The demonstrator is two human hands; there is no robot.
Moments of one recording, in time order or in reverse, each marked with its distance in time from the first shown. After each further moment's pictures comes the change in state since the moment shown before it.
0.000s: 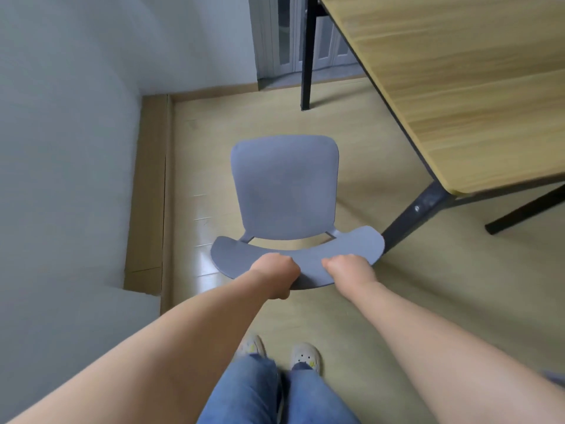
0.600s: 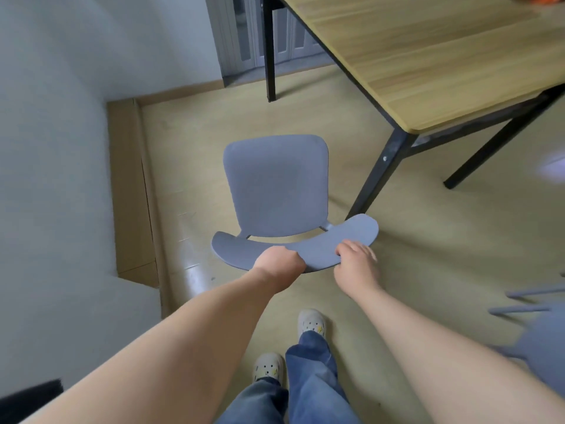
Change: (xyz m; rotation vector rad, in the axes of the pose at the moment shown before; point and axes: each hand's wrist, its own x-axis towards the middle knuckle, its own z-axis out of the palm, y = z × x) left_hand -0.096 0.042 0.063 0.101 0.118 0.150; right_hand -0.124 -0.080 0.067 0.457 0.259 0.486
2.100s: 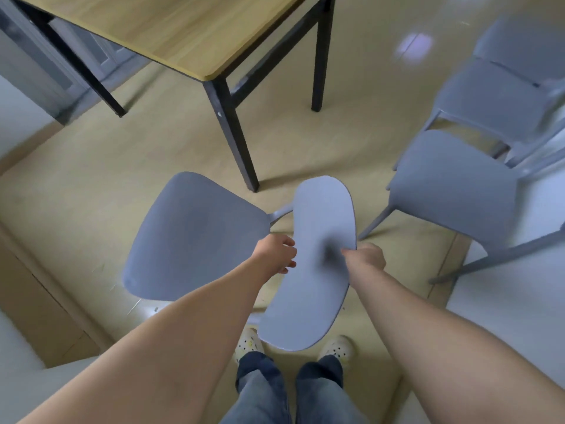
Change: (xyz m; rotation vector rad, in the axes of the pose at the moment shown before) left_hand 0.014 0.247 -0.007 -1.082 -0.235 -0.175; right_hand -0.165 0.217 0.038 1.220 0.278 1.180
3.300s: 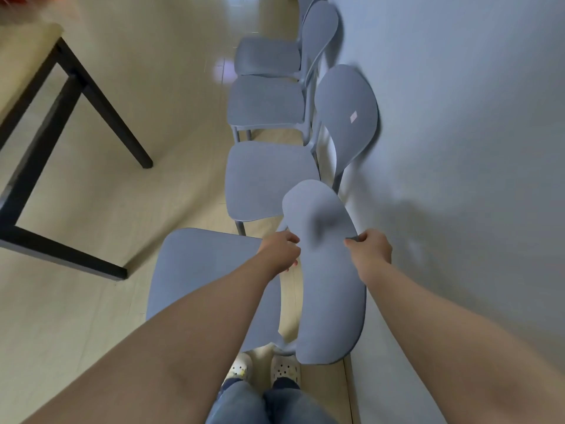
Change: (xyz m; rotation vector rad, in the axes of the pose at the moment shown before) left_hand -0.060 0.148 0.270 0.527 -0.404 0.400; right_hand 0.052 0.111 -0.285 0.177 0.468 0.050
